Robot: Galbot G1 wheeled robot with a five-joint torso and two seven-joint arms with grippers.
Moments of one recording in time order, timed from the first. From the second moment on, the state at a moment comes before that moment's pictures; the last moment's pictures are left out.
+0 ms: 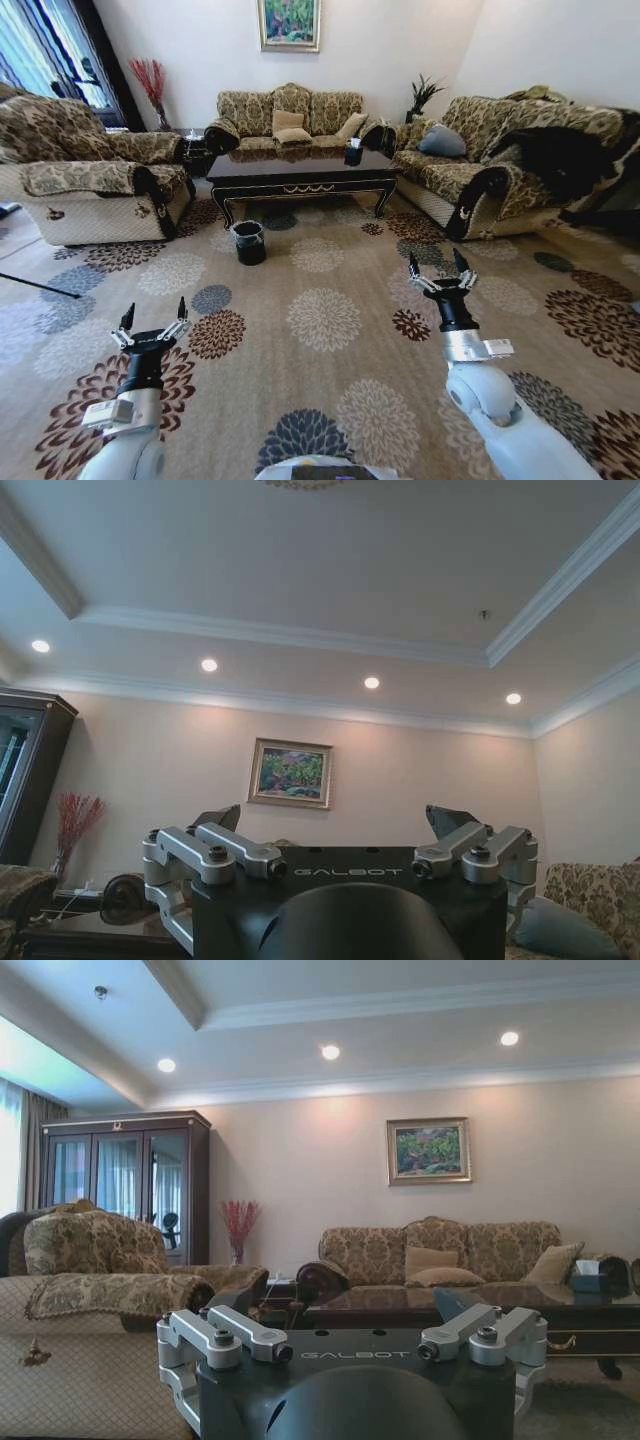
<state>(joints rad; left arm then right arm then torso) 1.76 -1.48 -0.82 -2.34 -0.22 -0.13 -0.07 -1.44 0.93 0.54 2.14 0.40 0.35 0.28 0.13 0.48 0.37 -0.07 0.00</state>
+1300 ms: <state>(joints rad) 1.76 -1.48 -0.82 -2.34 -0.22 -0.13 -0.07 -1.44 0.93 0.54 2.14 0.40 0.35 0.28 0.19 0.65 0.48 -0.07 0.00</state>
